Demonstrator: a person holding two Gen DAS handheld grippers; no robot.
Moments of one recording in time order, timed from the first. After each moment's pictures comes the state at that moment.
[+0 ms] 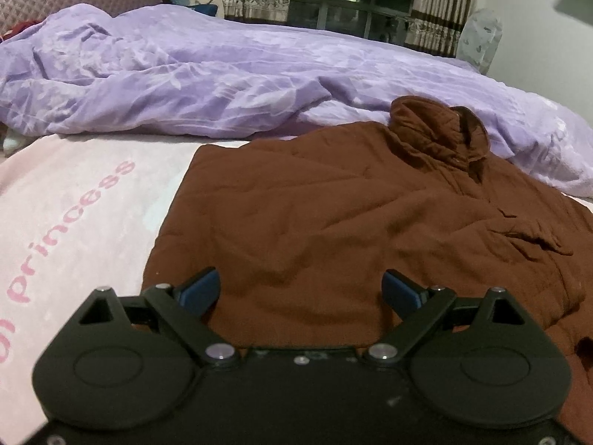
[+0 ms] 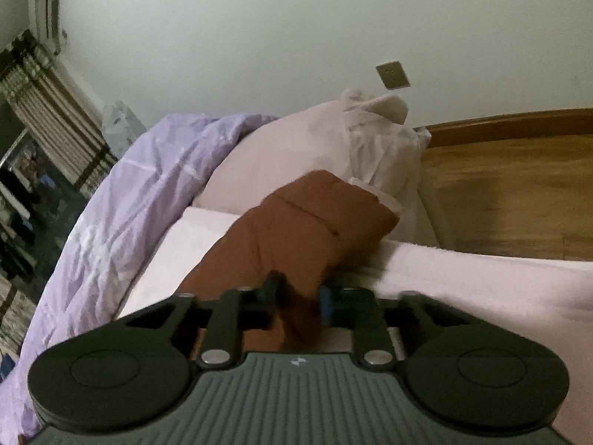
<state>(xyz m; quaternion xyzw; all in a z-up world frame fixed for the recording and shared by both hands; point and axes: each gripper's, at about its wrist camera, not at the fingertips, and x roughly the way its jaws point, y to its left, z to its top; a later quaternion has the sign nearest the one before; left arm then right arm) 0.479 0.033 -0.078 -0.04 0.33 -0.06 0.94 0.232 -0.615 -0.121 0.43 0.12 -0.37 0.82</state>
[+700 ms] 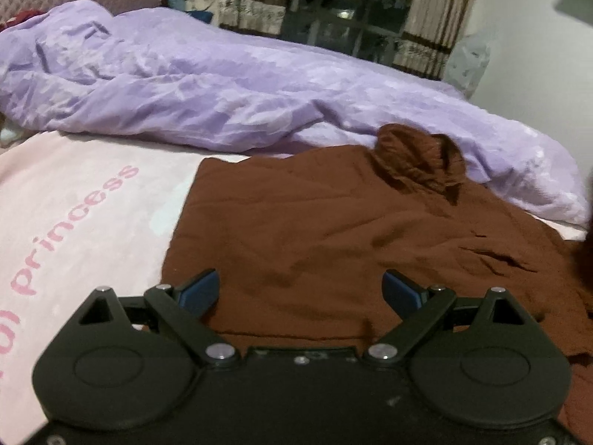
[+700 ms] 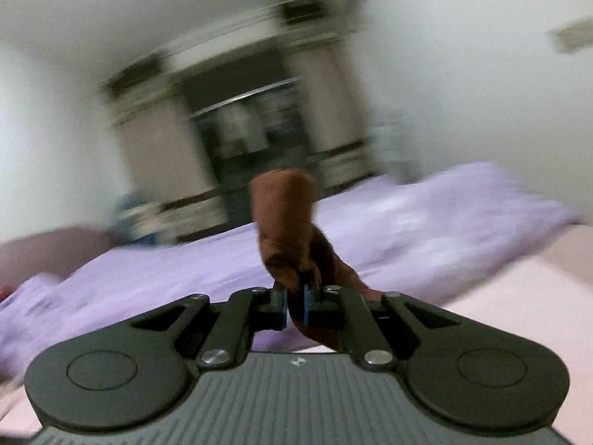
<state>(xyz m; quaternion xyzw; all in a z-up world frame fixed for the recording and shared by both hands) 0.455 0.050 -0.060 -0.08 0.31 -0.09 0.94 0.316 -0.315 0.037 0.16 0.04 -0.02 0.99</state>
